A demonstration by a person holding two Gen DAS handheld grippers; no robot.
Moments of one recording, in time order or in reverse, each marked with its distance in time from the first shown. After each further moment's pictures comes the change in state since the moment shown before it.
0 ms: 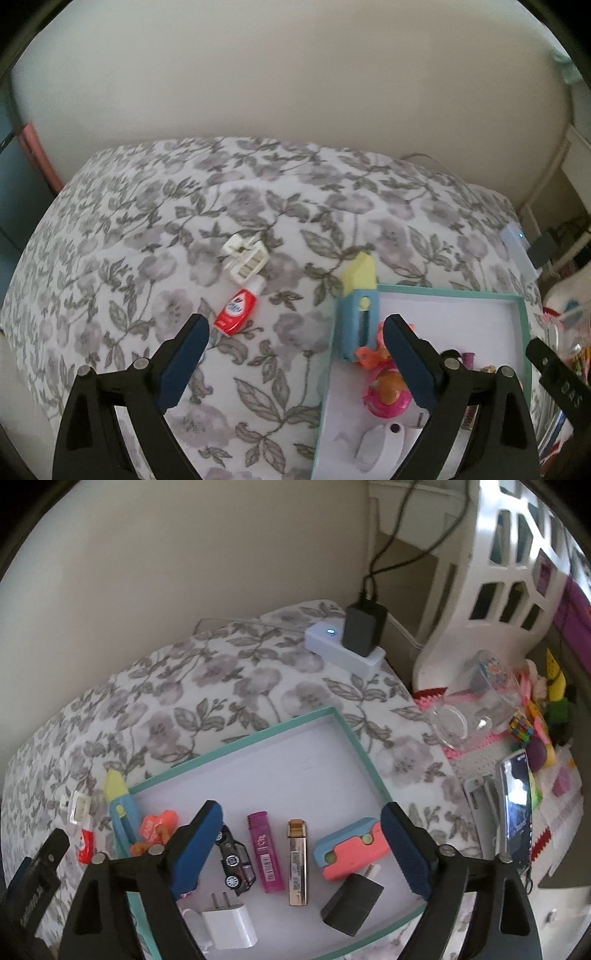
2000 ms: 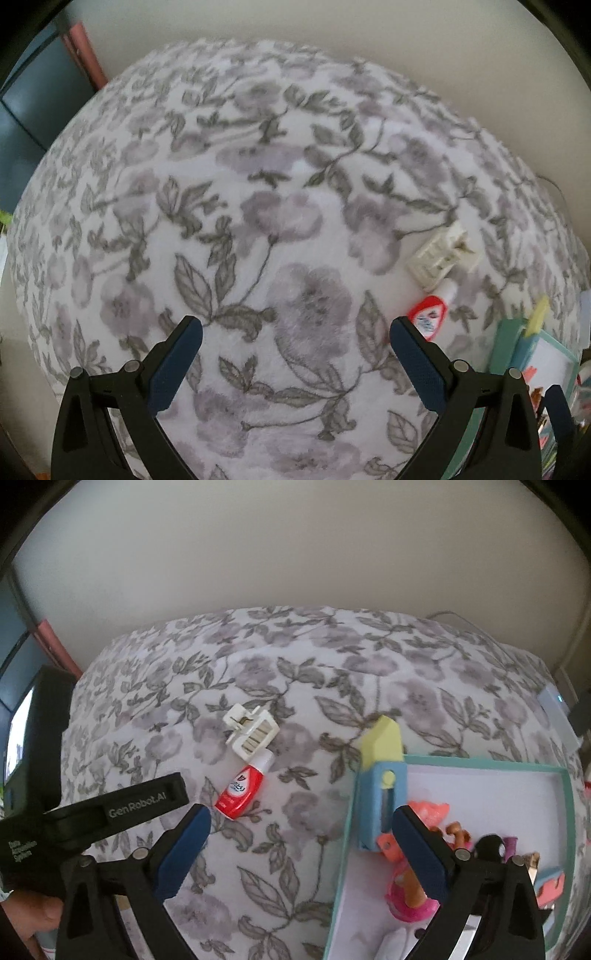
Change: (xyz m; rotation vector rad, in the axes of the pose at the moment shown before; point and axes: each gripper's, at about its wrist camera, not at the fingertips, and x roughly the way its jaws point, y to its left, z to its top) left arm 0.090 0.158 0.008 -0.277 0.285 0.110; right arm 0.010 0.215 -0.059 -0.464 0.006 0.361
